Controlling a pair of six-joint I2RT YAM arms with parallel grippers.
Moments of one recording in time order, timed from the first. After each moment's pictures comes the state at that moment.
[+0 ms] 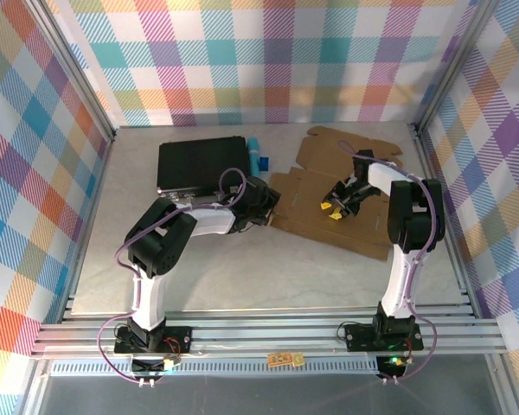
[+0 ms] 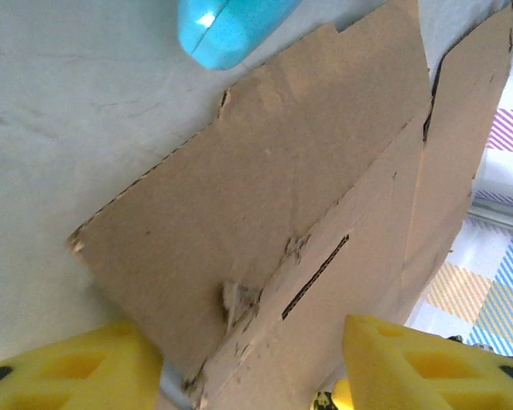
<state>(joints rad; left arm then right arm) -0.66 2.02 1.14 0.20 0.03 -1.57 0.07 2.06 1.41 -0.84 -0.56 0.63</state>
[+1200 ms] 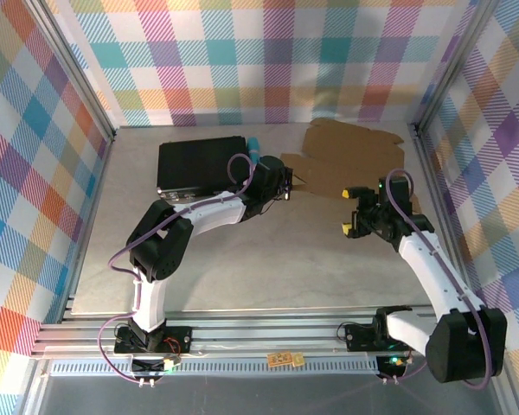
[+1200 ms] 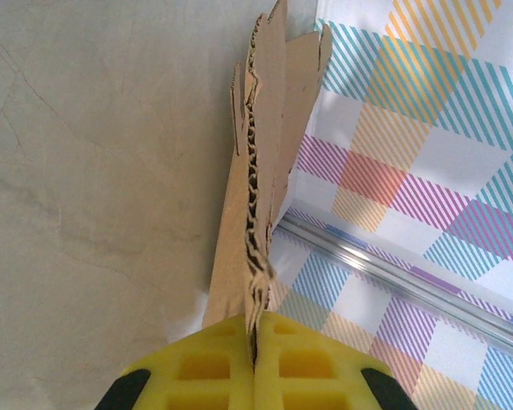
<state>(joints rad) -0.73 1.98 1.39 0.15 -0.13 -1.92 0.12 1.10 0.79 -0.46 -0.34 1.63</state>
